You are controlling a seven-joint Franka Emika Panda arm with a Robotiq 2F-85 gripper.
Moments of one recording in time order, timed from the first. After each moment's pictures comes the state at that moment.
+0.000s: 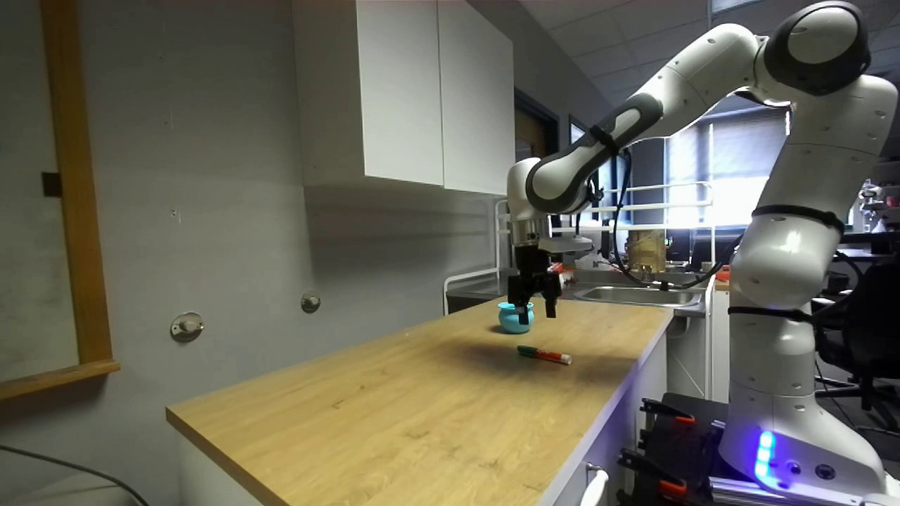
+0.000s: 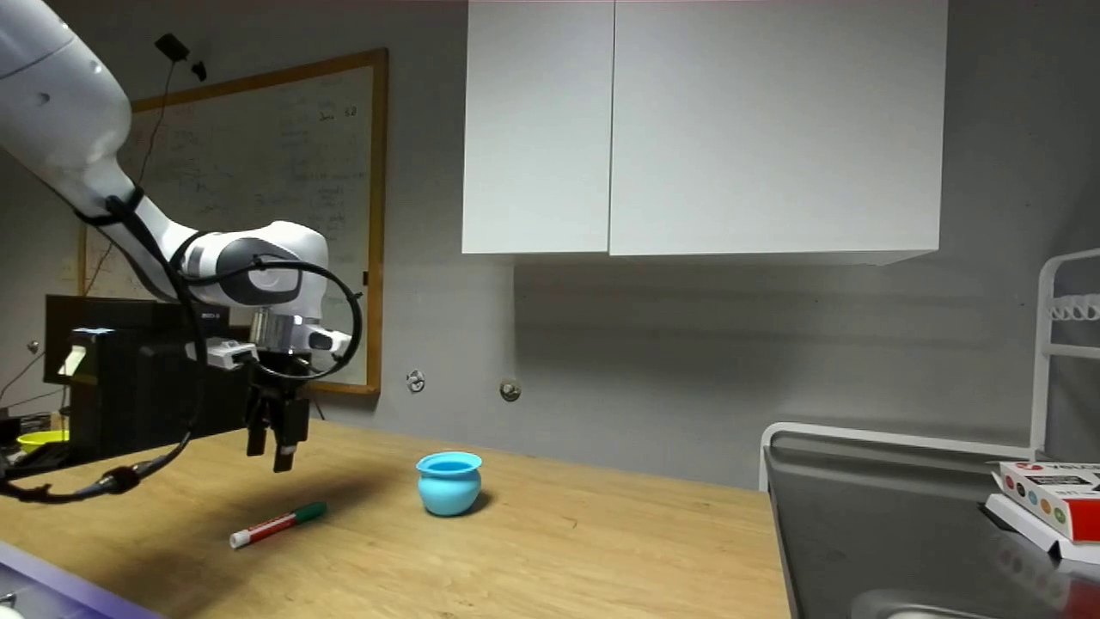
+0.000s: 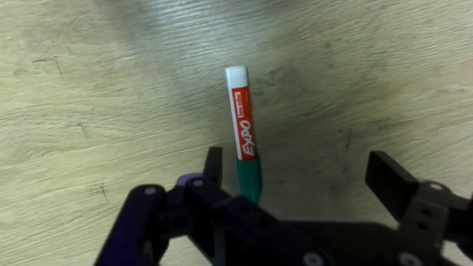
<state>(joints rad) 0.00 -0.34 0.11 -2.56 0.10 2.14 0.31</state>
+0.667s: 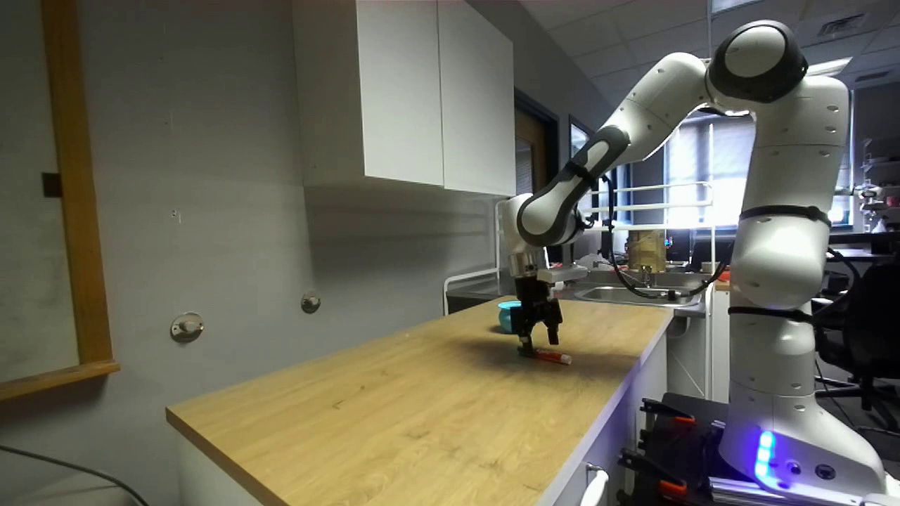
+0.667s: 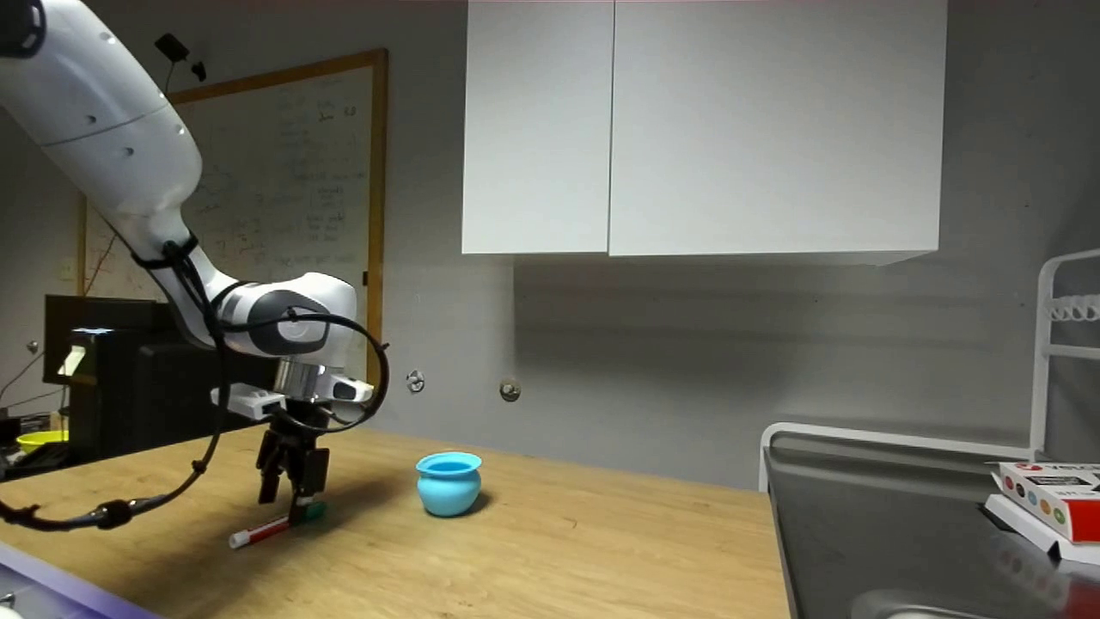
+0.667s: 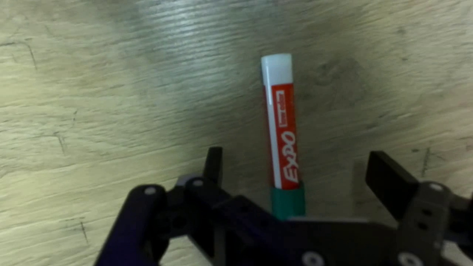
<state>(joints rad) -0.01 -0.15 0.06 -2.55 0.08 2.24 0.24</state>
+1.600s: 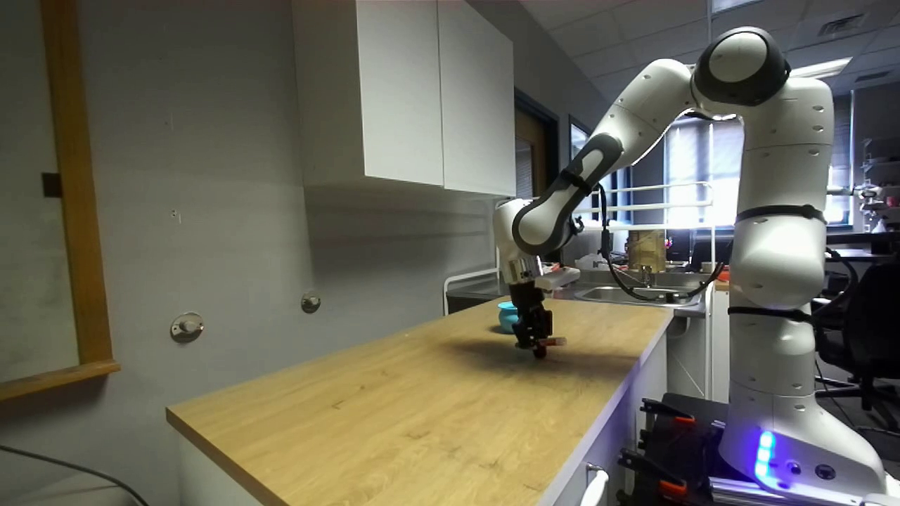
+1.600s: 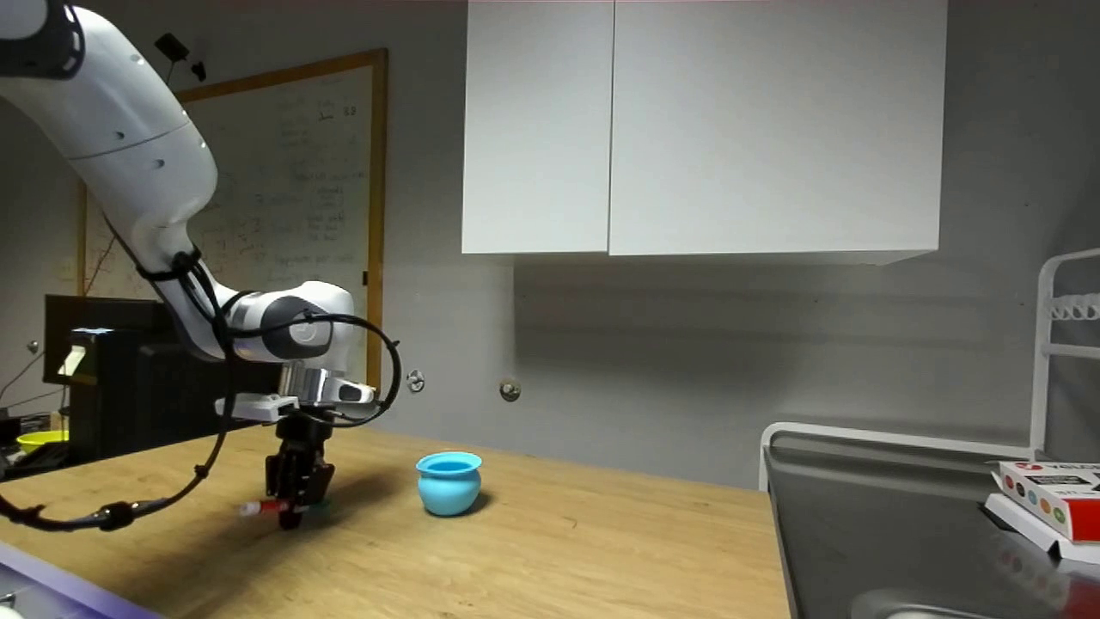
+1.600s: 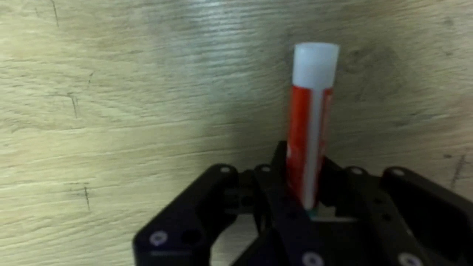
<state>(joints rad) 0.01 -0.09 0.06 -2.51 -0.04 2.23 0.24</state>
